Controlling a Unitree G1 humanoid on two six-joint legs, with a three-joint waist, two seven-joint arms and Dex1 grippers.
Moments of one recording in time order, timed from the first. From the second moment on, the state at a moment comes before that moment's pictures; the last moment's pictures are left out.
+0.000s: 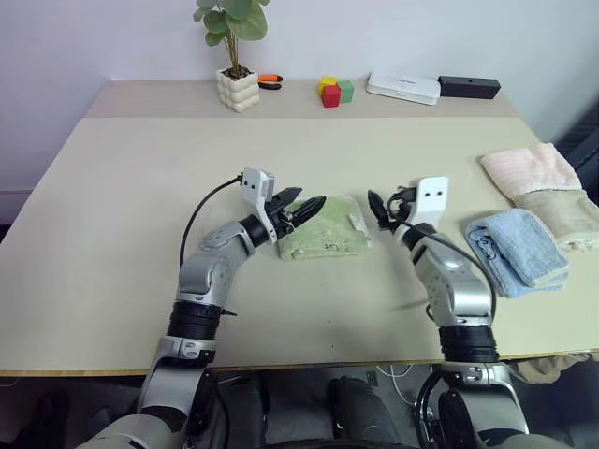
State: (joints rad) left arm -0.56 0.13 0.02 0.18 -0.43 0.45 -0.65; right arm -0.44 -0.22 -0.16 0.09 0.23 0.35 0.22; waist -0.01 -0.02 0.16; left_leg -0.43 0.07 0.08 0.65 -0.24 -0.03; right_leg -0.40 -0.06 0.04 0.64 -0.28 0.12
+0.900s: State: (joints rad) left arm -0.55 0.44 0.28 0.20 -0.82 1.27 -0.65; right arm -0.34 -0.57 -0.11 -0.23 0.53 0.45 0.82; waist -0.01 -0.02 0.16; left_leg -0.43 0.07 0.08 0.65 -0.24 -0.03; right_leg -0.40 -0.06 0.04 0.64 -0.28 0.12
